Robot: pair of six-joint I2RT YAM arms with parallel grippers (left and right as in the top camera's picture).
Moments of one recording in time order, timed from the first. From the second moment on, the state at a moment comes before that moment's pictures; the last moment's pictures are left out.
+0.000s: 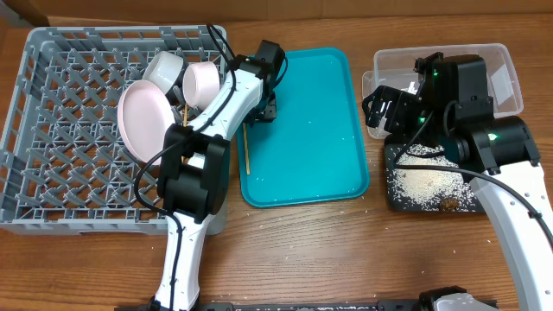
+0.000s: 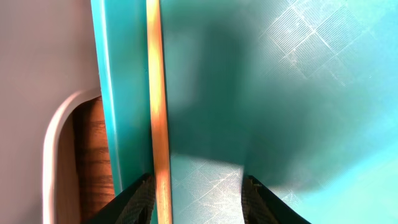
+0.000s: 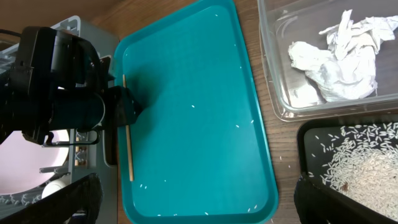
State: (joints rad) left arm -0.36 2.39 1.95 -1.02 -0.21 -0.45; right arm 0.19 1.35 1.38 -0.90 -0.20 0.46
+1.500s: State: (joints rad) left arm -0.35 2.36 1.89 -0.98 -0.06 -0.45; right arm 0.19 1.35 1.38 -0.90 -0.20 0.46
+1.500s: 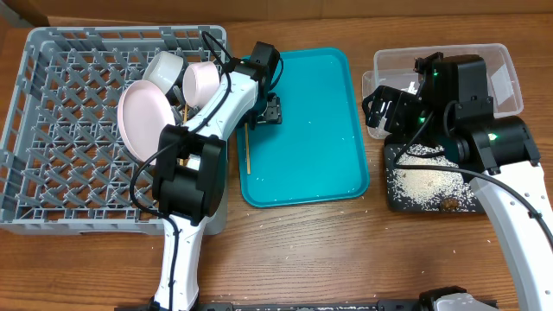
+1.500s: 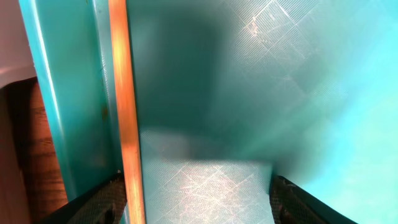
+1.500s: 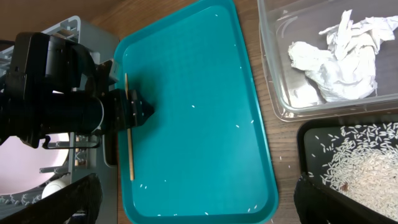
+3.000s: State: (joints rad) left arm -0.18 2.16 2.46 -1.69 -0.06 -0.18; right arm 0.19 1.35 1.38 -0.90 -0.20 0.46
